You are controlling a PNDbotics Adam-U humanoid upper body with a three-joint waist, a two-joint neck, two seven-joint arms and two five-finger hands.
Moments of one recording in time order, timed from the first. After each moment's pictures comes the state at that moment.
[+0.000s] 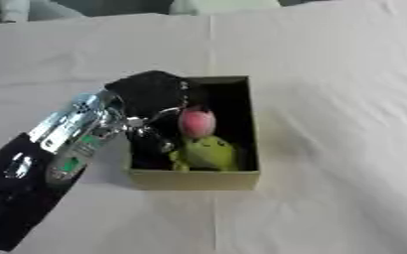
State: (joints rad) left arm -0.73 0.45 -0.53 -1.68 -0.98 -0.19 -0.56; right arm -0.35 -0.60 -0.08 -1.98 0.06 -0.16 -0.68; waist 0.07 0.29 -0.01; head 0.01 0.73
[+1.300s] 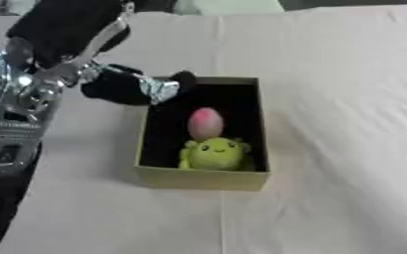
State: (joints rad) left arm -0.65 0.39 -0.18 -1.98 -0.92 0.03 -0.35; right arm -0.35 -0.60 -0.10 -1.98 0.08 -0.17 -0.71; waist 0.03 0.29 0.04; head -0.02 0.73
